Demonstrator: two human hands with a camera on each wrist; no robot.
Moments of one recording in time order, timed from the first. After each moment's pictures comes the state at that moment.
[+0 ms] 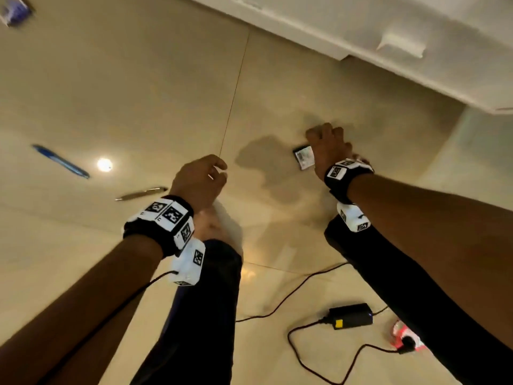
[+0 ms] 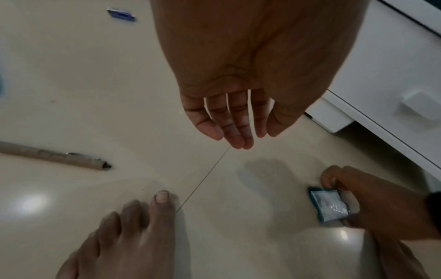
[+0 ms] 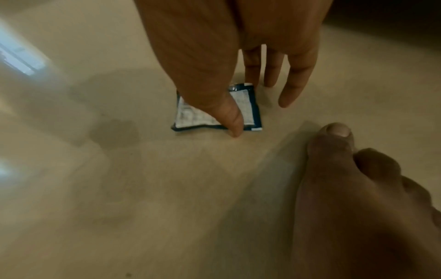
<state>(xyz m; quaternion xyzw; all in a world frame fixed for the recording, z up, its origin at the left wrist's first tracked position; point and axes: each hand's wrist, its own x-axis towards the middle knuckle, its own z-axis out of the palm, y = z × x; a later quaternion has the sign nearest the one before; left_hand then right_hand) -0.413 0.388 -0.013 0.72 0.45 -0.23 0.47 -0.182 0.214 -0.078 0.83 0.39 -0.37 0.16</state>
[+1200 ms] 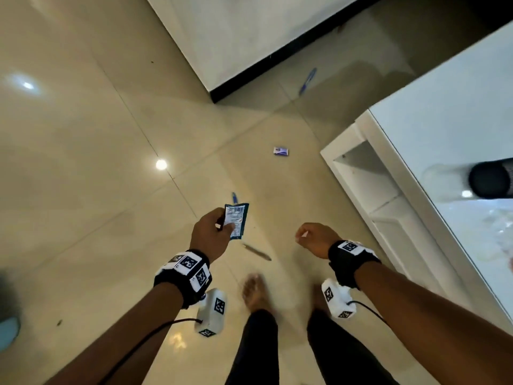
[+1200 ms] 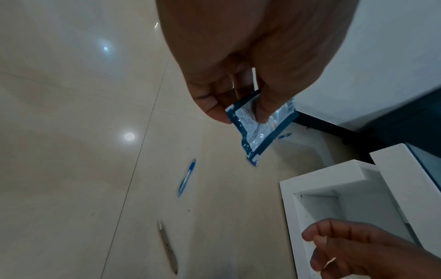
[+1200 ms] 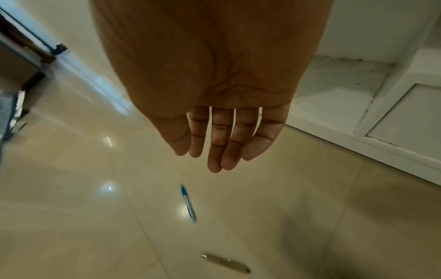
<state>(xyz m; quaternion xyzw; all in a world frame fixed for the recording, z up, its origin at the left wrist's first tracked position) -0.643 0.573 0.273 0.51 0.72 0.09 0.47 -0.371 0.550 0.204 0.67 0.49 -0.55 0.12</state>
